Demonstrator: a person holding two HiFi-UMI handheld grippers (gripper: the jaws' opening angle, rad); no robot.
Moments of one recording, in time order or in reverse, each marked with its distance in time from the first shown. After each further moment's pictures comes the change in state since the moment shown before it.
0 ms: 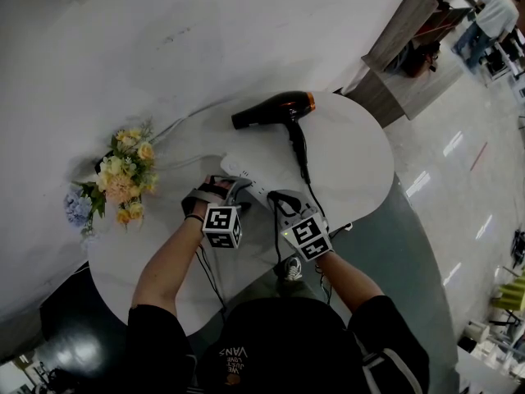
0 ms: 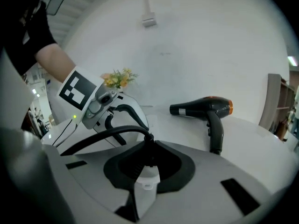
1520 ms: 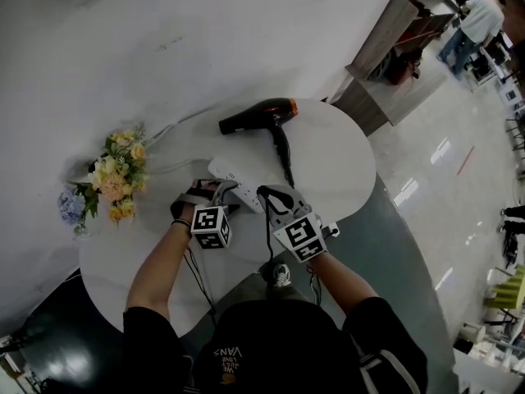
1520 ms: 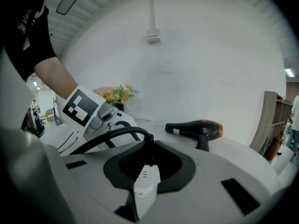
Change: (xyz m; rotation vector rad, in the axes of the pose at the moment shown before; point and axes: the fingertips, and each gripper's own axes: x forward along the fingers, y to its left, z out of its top) left arm -0.020 0.004 0.015 -0.083 -0.011 0.034; right arm -0.040 -0.006 0.051 -0.043 -0.112 -0.046
